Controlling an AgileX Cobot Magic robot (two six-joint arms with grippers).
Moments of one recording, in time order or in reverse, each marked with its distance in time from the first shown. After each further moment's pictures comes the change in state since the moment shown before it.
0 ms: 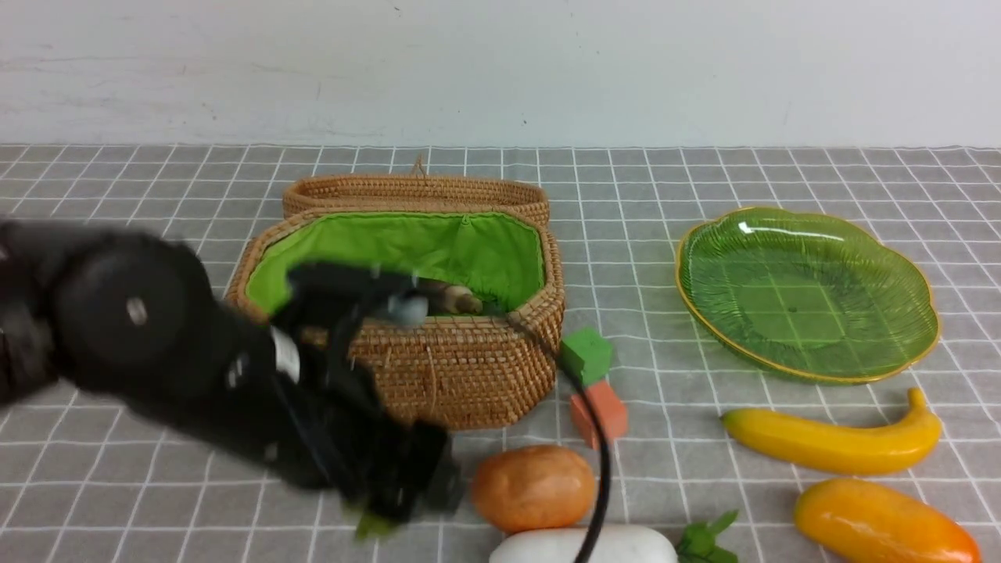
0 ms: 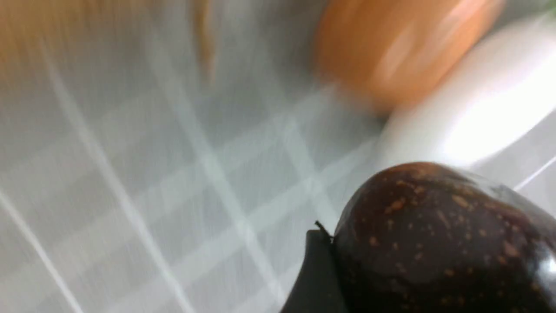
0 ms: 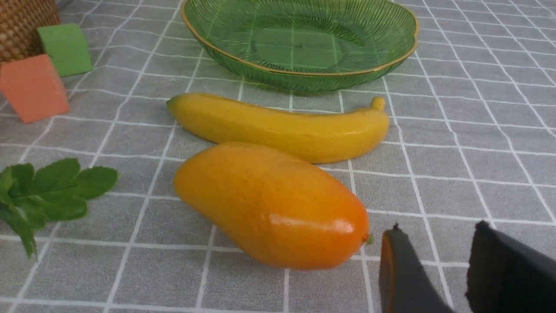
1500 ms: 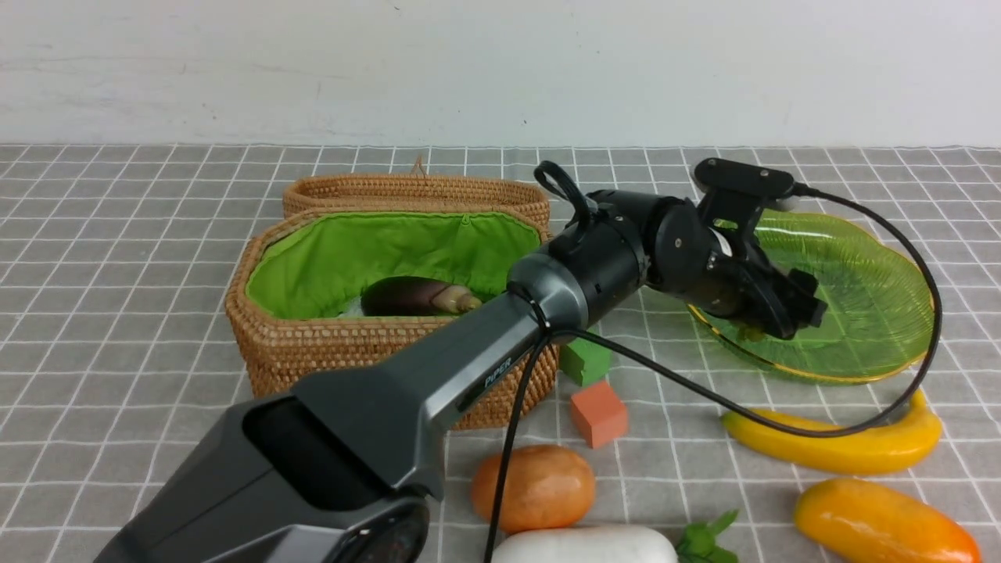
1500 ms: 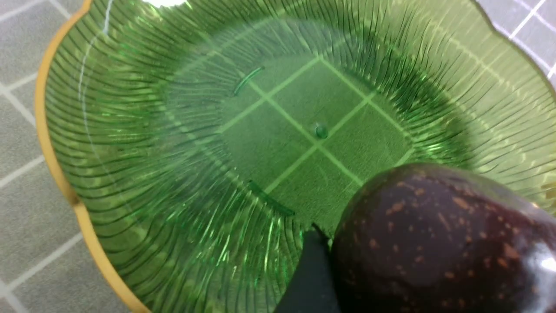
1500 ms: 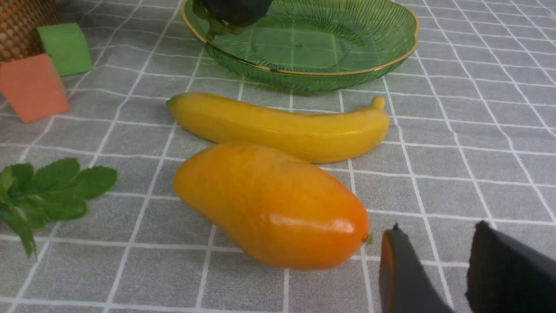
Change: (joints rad) right arm 0.000 0.000 0.000 0.000 0.000 0.000; left arm -0.177 1.286 -1.533 -0.053 -0.121 0.050
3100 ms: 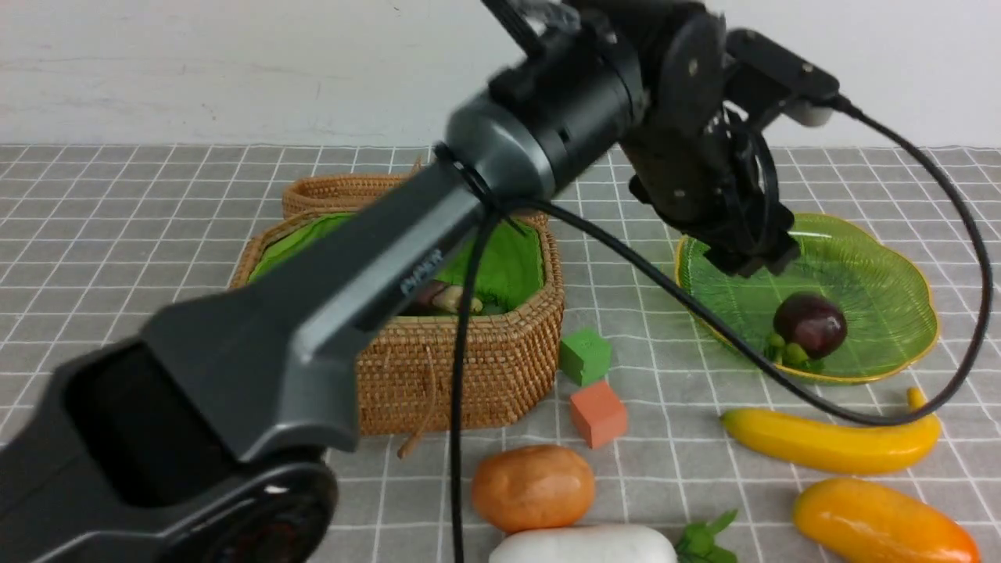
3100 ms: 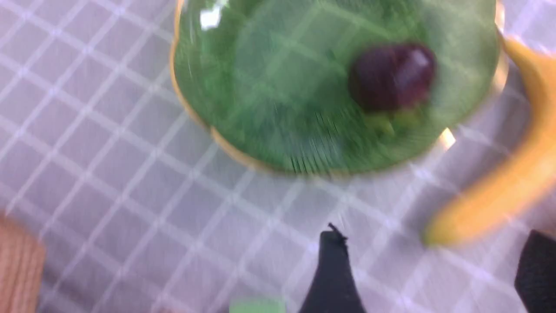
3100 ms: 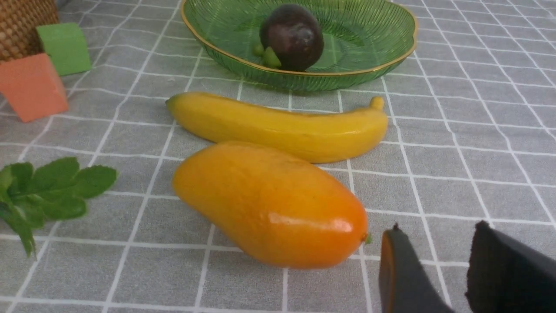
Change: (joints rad) right arm 0.000 0.000 0.000 -0.003 0.000 0.000; left arm -0.025 -0.360 0.006 0.269 0.589 0.128
